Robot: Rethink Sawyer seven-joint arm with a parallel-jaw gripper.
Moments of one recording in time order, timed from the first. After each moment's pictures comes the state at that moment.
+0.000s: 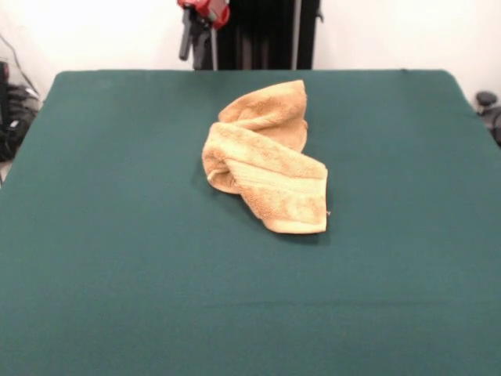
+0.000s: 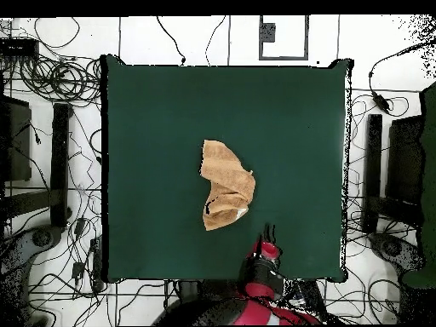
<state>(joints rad) -0.29 -0.44 -0.39 2.21 -0.45 -0.98 0.59</state>
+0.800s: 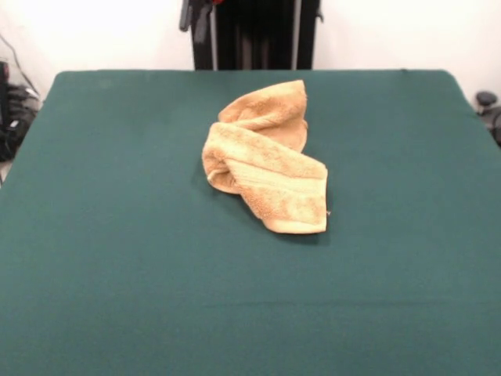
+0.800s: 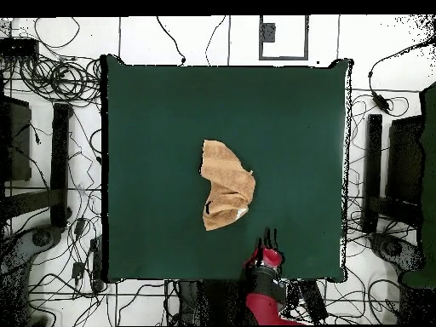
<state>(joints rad) -0.35 -0.64 -0.34 2.30 -0.55 -0.91 0.63</state>
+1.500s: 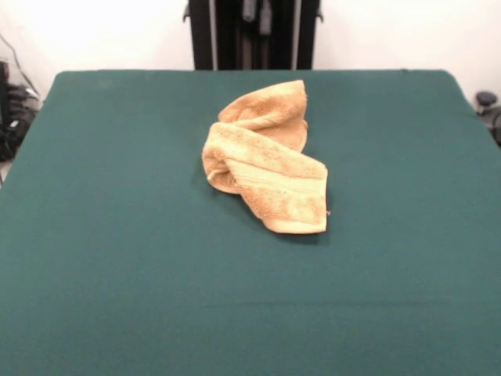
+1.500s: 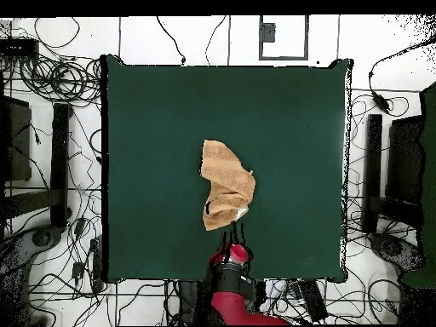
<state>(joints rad) -0.18 -0.67 -0.25 2.36 -0.44 -0.94 0.80</state>
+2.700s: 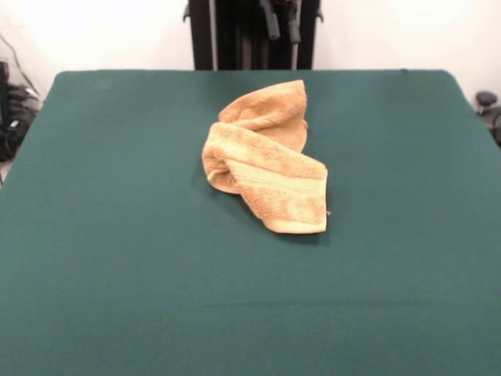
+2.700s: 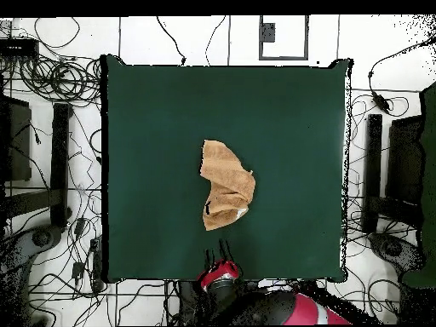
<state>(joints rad) -0.40 -0.42 -0.18 2.36 -0.70 -1.15 0.97</state>
